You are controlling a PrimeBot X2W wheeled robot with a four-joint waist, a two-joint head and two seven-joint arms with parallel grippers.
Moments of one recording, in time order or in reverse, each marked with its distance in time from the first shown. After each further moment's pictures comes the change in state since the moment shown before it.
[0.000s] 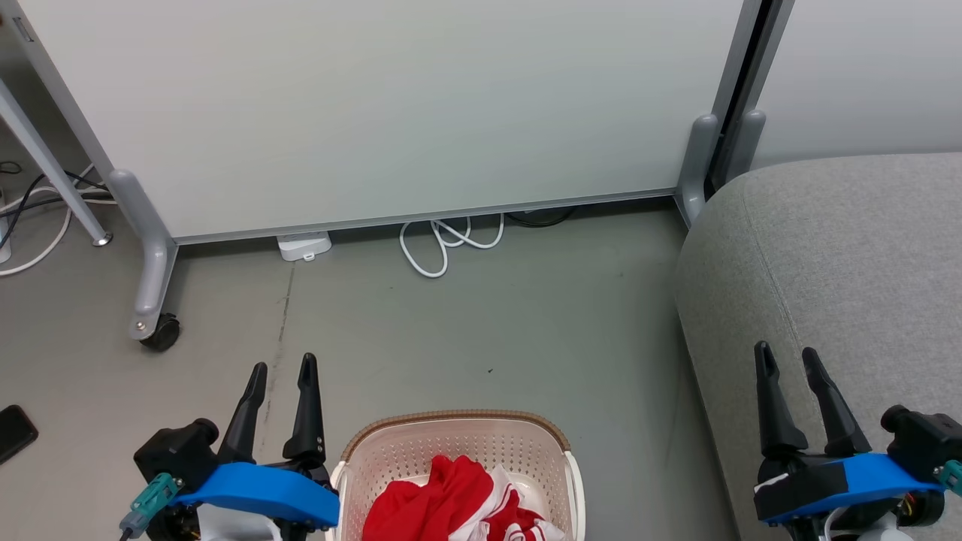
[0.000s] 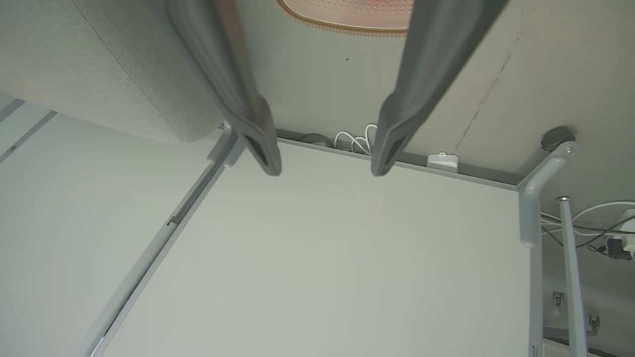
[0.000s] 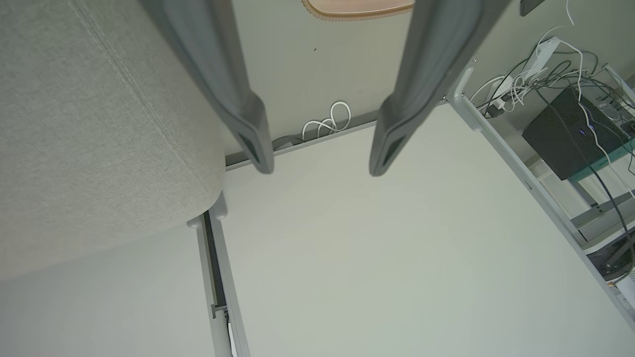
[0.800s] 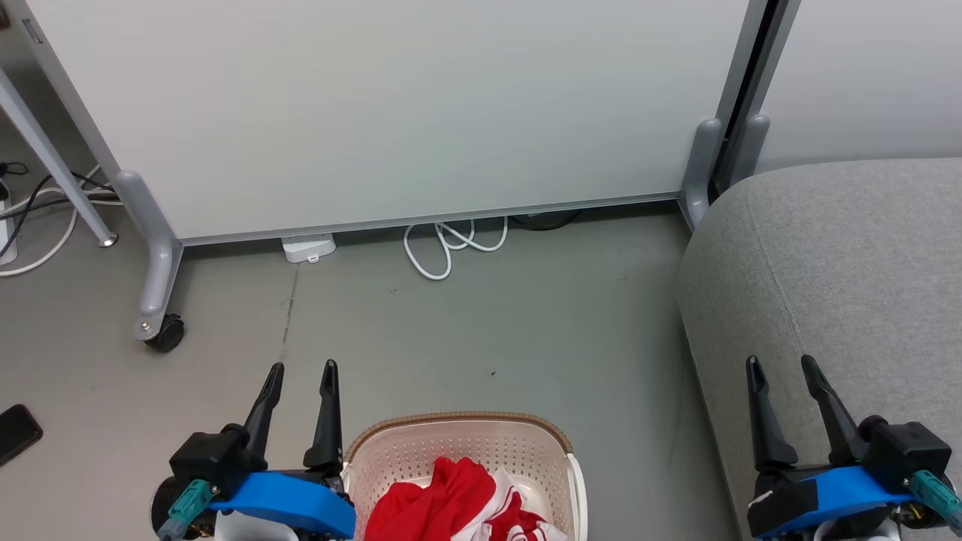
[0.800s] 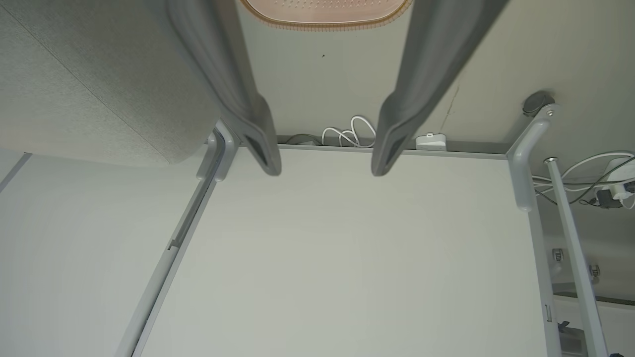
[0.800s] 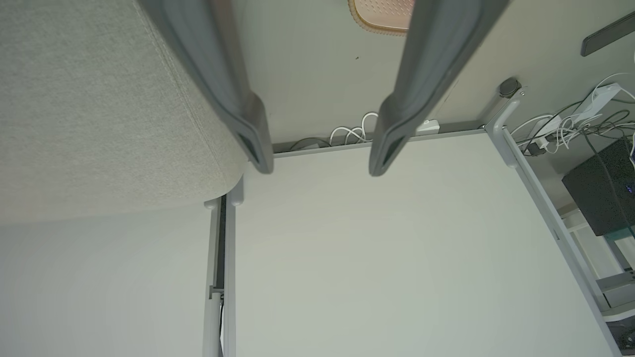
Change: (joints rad) left arm -0.001 -0.013 -0.016 0.034 0.176 -0.017 -0.053; right arm 0.011 -0.002 -0.007 0.027 -0.221 0.000 -0.049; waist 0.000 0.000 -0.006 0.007
